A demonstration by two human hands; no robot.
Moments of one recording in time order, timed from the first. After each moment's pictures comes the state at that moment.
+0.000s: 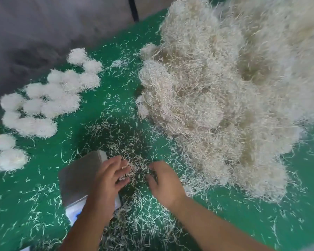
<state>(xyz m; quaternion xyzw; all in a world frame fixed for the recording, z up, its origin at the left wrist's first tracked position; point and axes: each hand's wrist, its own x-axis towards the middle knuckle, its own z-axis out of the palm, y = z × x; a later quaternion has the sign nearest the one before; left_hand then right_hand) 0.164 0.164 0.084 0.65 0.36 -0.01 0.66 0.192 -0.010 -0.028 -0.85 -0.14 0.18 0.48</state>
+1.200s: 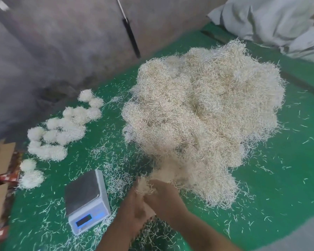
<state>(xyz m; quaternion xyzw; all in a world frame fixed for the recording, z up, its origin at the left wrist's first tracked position) 0.150 -0.027 0.142 0.51 0.44 -0.16 0.72 0.181 -0.156 0.114 -0.74 -0.08 0.31 0.59</state>
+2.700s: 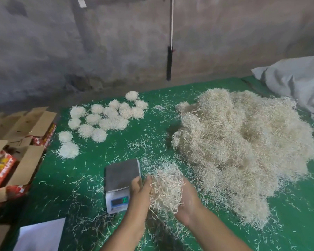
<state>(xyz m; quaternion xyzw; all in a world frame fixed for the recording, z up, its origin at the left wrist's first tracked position) 0.025 0.123 0.243 0.64 0.39 0.02 0.67 0.090 0.003 0.253 -0.46 0.12 0.40 0.78</state>
